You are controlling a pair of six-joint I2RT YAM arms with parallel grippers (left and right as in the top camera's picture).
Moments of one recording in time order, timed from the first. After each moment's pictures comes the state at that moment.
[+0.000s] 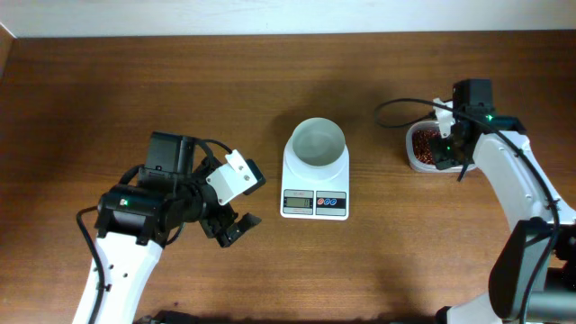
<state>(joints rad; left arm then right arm) -0.19 1.15 1.12 -1.10 0.46 0.72 -0.07 1.72 1.23 -0.77 0.15 -0.31</state>
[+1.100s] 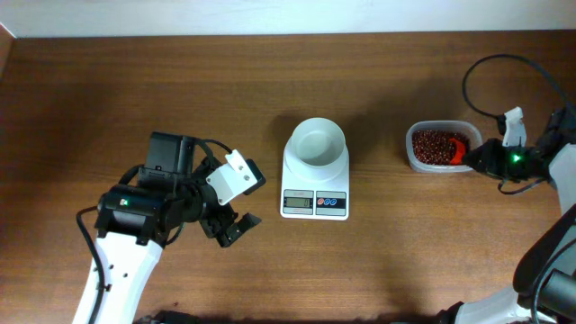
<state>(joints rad) -0.19 1.15 1.12 -1.10 0.46 0.72 -0.52 1.79 1.24 -0.85 -0.64 -0.25</state>
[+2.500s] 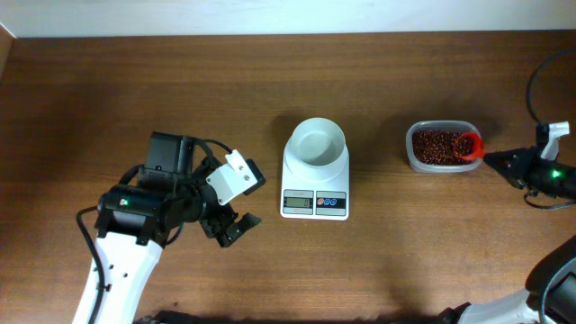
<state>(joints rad) -0.19 1.15 1.12 -1.10 0.46 0.72 -0.72 1.79 1.24 -0.94 -0.96 -0.27</state>
